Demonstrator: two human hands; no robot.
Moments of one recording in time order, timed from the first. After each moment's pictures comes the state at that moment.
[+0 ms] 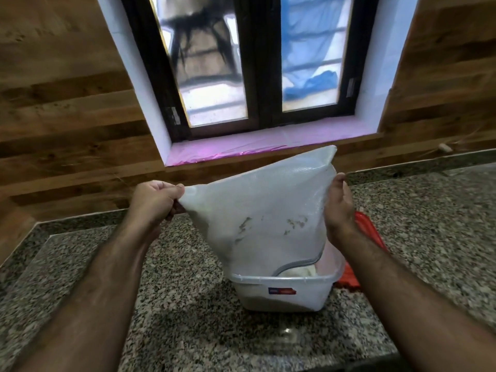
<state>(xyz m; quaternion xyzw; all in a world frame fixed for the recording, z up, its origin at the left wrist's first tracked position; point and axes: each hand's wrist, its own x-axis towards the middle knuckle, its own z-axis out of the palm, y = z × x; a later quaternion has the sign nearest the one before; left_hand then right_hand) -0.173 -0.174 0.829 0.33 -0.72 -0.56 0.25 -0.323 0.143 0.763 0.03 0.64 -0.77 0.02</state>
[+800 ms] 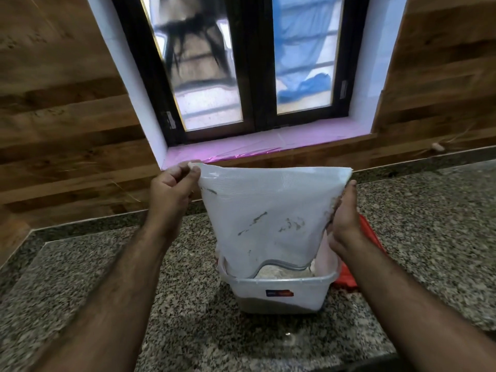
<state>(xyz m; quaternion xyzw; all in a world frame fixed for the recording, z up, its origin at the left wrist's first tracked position) -0.186 -0.125 0.837 0.13 -0.69 -0.63 0.33 -0.331 0.160 0.748 0.08 0.54 -0.83 0.09</state>
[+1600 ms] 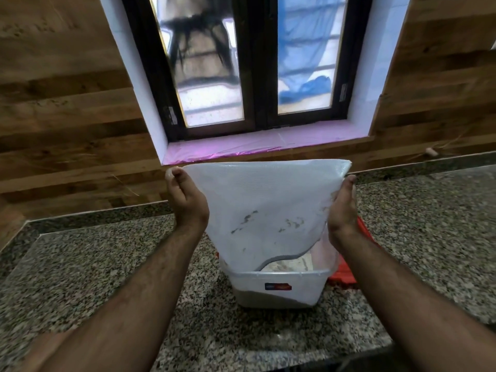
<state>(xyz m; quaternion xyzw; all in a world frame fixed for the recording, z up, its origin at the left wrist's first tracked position) -0.216 -0.109 0.789 0.23 -0.63 -0.50 0.55 -0.327 0.157 0.750 0.05 0.64 -0.77 -0.03</state>
